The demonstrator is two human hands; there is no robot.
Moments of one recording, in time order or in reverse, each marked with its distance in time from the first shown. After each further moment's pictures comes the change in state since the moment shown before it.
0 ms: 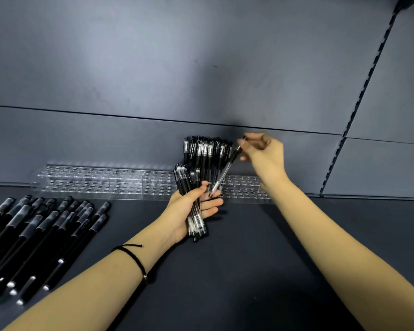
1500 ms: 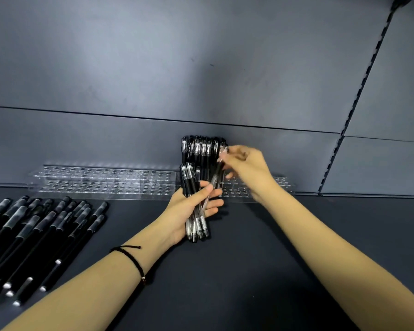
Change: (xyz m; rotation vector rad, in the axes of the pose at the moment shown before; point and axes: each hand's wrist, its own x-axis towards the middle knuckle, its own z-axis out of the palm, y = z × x) left_hand -0.003 -0.002 0.003 0.087 -0.066 0.059; right_hand -0.019 0.009 0.009 -0.107 -0.253 0.088
